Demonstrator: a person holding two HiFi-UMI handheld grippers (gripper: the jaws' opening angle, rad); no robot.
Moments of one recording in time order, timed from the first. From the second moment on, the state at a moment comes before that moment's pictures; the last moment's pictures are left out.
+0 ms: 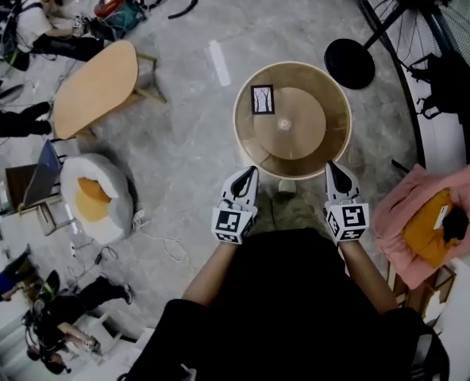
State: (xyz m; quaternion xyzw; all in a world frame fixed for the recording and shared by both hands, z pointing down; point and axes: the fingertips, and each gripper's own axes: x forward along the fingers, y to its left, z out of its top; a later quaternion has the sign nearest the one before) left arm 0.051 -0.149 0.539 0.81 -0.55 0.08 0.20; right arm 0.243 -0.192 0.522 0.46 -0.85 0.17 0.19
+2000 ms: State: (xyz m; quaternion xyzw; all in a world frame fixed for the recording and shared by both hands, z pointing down) left arm 0.144 -0.322 1.022 0.83 -0.46 0.20 0.23; right arm 0.246 -0.210 0.826 0.44 -0.80 0.30 0.28
